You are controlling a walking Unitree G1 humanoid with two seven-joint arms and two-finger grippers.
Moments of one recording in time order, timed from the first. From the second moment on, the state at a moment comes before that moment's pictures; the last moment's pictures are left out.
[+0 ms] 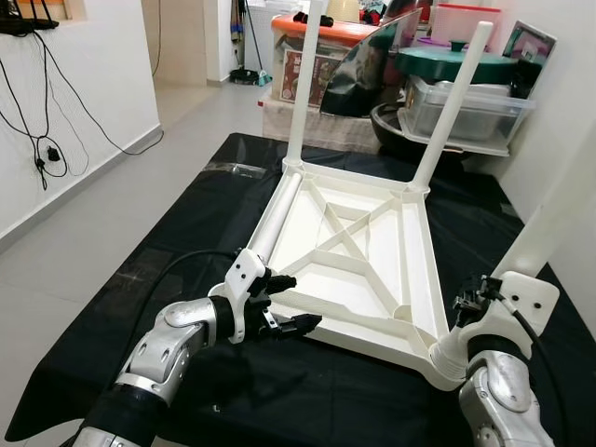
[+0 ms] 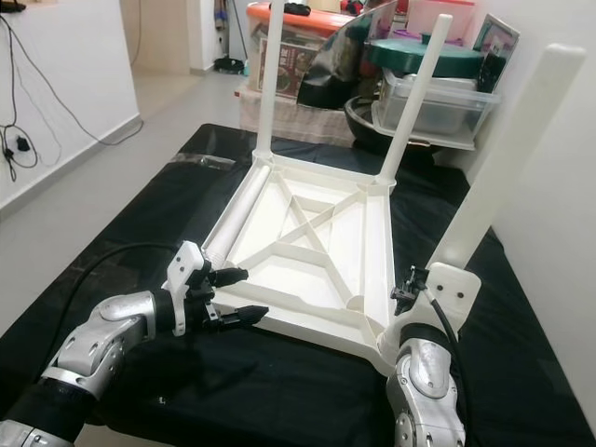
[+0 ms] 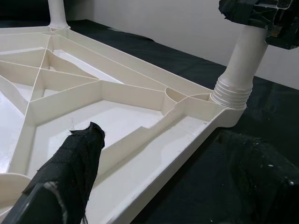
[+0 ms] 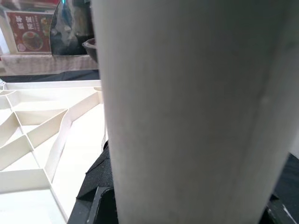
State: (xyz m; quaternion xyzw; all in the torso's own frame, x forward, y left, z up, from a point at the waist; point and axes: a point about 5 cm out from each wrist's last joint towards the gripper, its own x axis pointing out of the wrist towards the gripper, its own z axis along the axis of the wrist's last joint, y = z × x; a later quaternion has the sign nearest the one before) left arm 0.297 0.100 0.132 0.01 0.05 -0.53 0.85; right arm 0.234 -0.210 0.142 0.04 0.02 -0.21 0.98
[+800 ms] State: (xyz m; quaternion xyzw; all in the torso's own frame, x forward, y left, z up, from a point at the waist) left arm 0.297 0.100 0.129 0.00 0.06 -0.53 0.85; right arm 0.213 -0.170 0.156 -0.09 0.03 0.47 0.88
